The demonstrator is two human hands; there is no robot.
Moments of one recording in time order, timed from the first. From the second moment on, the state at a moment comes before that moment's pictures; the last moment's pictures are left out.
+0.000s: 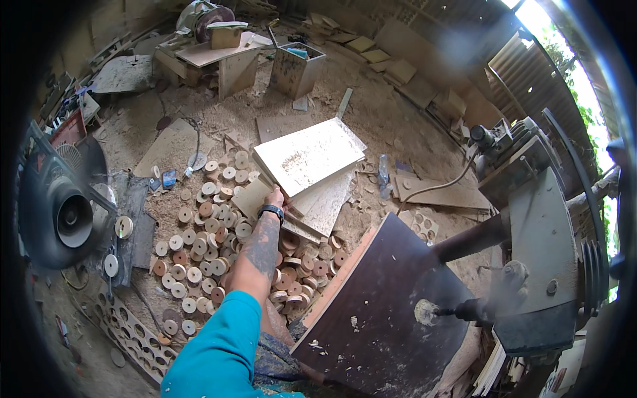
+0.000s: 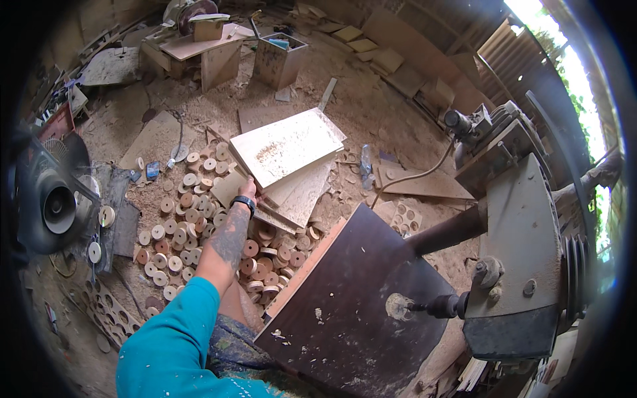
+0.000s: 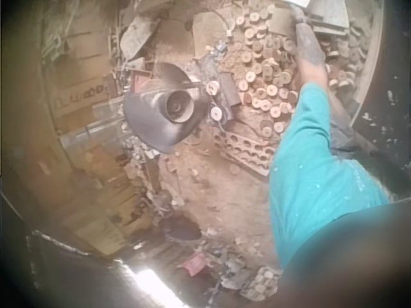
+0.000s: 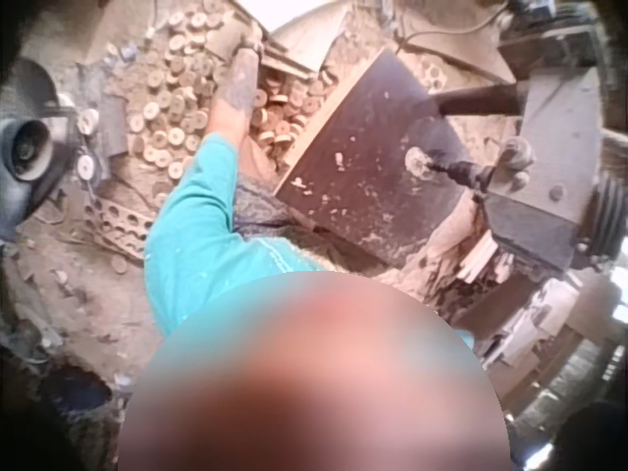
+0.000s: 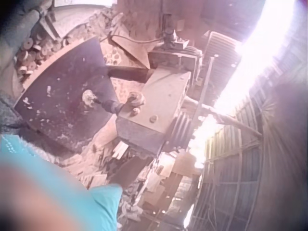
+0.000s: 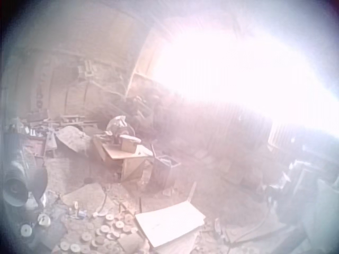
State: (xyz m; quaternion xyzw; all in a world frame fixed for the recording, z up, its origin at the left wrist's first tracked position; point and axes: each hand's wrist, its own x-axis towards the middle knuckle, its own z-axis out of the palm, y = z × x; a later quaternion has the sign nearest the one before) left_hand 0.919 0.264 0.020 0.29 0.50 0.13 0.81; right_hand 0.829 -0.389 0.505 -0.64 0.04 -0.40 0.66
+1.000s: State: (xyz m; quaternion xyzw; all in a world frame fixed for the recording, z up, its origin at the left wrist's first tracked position) left_hand 0.764 0.126 0.218 0.12 0.26 0.04 0.96; right_hand 0.810 -0.423 0.535 -0.62 0.05 -0.45 0.65
